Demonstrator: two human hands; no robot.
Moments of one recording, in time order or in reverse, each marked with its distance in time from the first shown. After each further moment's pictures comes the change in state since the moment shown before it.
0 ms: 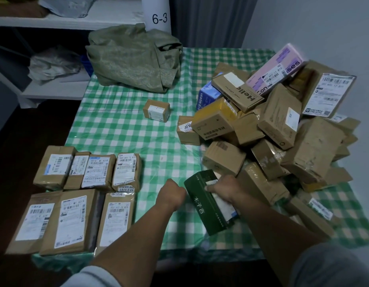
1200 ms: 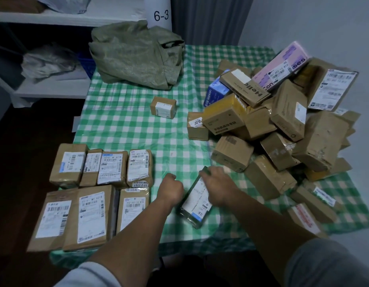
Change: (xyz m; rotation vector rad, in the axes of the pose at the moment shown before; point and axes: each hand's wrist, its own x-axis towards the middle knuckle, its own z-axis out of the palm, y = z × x) left_hand -0.007 -0.037 -0.048 -0.271 -0.034 -0.021; right_hand -0.051 -0.034 0.054 -0.890 0.033 -0.545
